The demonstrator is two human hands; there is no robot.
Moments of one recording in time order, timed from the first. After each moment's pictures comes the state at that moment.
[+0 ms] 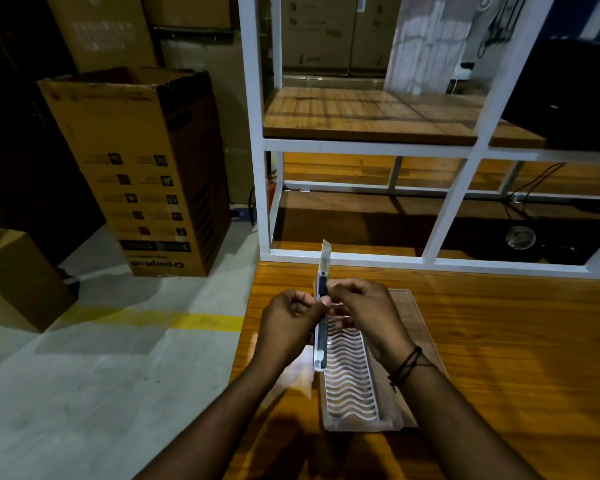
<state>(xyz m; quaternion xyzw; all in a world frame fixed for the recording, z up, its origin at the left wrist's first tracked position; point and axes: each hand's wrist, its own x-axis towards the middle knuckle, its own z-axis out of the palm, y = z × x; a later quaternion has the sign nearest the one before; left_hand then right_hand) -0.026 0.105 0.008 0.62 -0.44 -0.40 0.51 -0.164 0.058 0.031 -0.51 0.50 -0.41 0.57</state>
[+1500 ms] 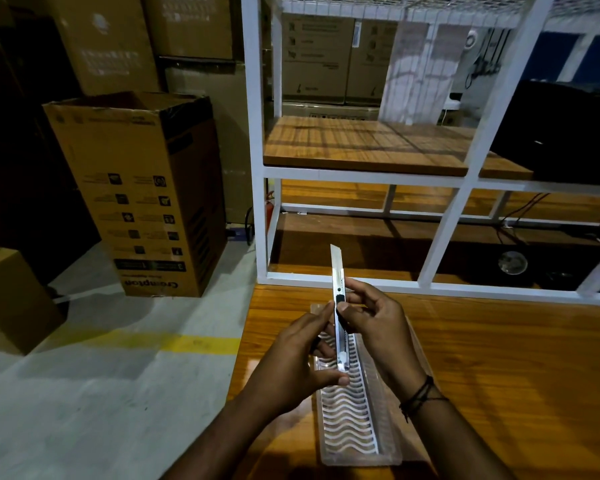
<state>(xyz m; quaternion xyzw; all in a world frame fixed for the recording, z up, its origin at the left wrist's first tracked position) -0.019 0.120 0.014 0.52 -0.72 -0.25 0.38 -0.180 0.062 0.049 -0.59 0.44 -0.48 0.47</state>
